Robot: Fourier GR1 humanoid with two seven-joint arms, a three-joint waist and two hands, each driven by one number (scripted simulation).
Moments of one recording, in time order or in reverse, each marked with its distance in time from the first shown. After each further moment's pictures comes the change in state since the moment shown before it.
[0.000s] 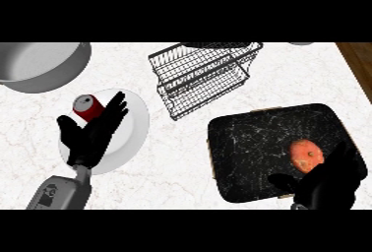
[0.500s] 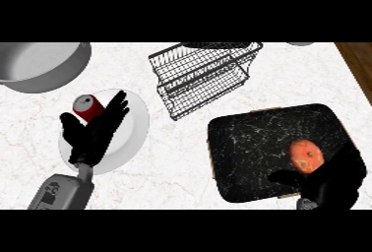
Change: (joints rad) left arm -0.012 -0.018 0.013 0.009 -0.018 -0.004 0.018; right arm -0.022 0.000 -0.107 0.083 -0.093 -0.090 -0.058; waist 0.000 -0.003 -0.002
